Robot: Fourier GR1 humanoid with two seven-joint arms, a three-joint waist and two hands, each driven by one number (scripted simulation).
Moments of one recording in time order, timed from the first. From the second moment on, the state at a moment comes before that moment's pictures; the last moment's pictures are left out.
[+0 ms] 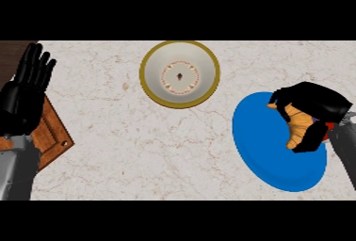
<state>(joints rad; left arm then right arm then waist) -0.30 0.29 0.18 -1.51 0.14 -0.01 -0.01 -0.47 -0.52 0.08 -1.19 1.09 0.41 -0.62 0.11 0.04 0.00</state>
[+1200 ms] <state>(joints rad) -0.39 0.25 0.13 -1.48 0.13 0.00 0.00 -1.09 -0.68 -0.18 -0.58 0.89 0.31 -0.87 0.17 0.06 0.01</state>
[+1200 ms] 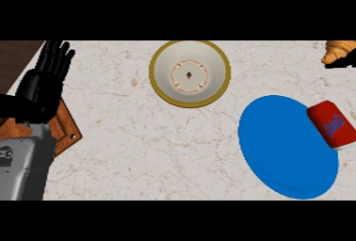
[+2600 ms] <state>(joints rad) -0.34 0.28 0.18 -1.44 0.12 0.01 -0.02 -1.49 -0.29 0.00 -0.27 0.79 0.46 -0.74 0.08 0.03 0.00</state>
